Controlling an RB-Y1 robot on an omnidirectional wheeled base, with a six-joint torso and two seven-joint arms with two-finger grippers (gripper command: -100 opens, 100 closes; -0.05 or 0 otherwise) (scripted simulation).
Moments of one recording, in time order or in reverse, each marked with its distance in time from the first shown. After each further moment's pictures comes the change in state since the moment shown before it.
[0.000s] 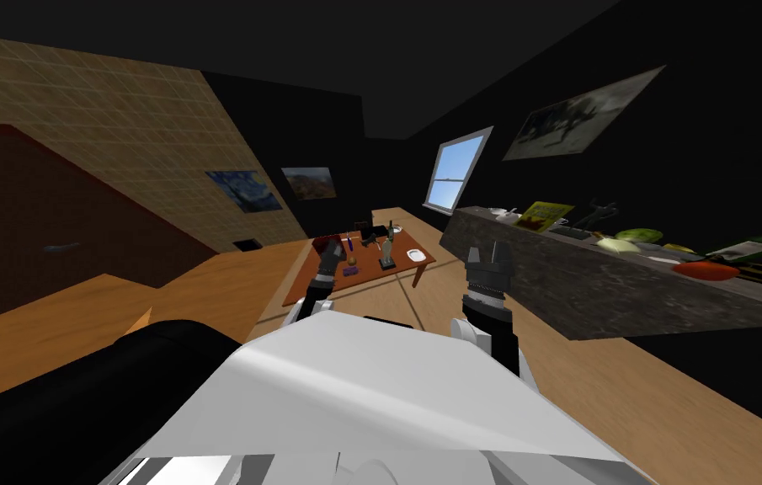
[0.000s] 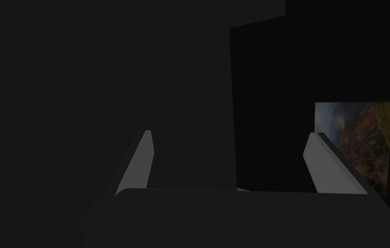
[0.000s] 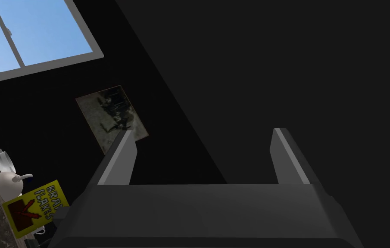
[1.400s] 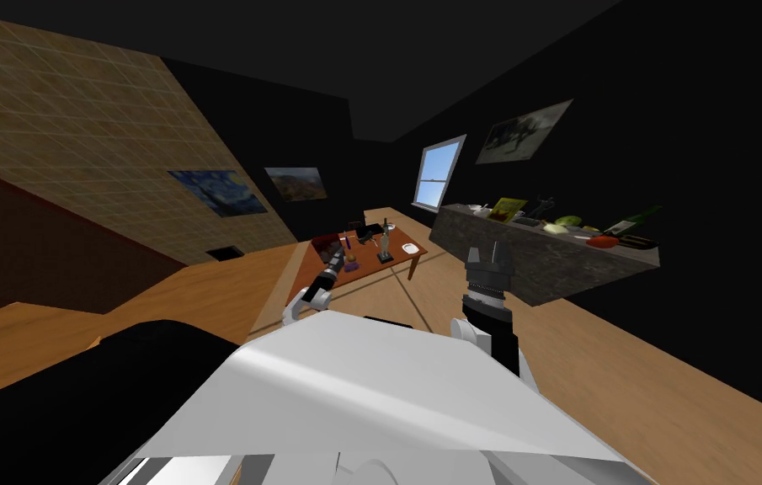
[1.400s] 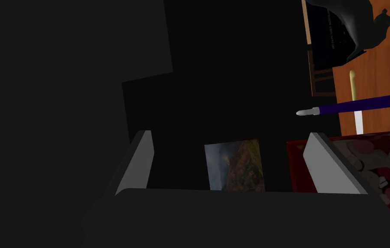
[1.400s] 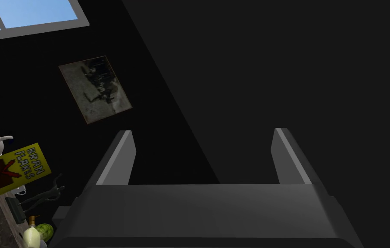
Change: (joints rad) left arm -0.155 0.220 -0.014 0.217 0.183 0.374 0.080; right arm 0.000 0.000 0.000 0.000 0.000 0.000 0.000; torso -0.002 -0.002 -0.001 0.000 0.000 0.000
